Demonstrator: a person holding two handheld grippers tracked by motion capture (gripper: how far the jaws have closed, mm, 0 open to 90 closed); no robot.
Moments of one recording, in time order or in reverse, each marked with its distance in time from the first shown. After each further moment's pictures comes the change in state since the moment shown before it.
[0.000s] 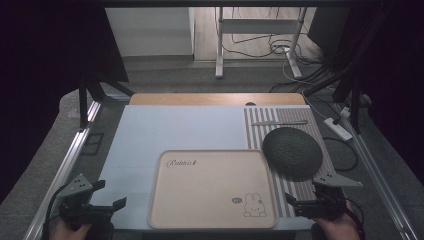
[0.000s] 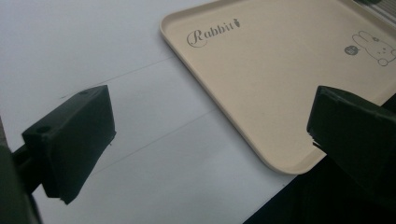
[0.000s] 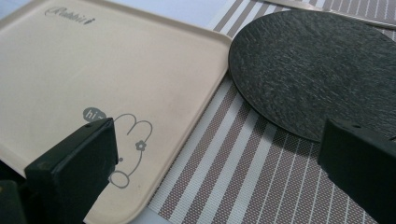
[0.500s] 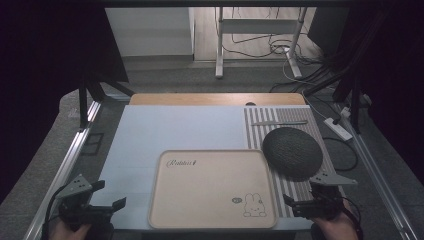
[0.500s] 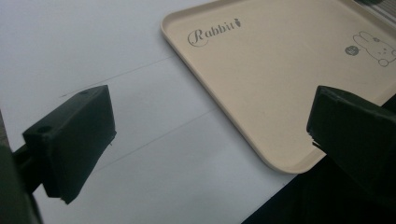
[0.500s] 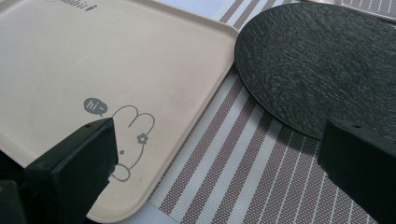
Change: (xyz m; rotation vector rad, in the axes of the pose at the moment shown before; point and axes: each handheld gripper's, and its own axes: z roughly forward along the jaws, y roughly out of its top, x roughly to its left) left arm 0.000 -0.001 -0.001 0.000 0.001 -0.006; right arm 0.002 0.002 0.004 0.037 0.008 -0.027
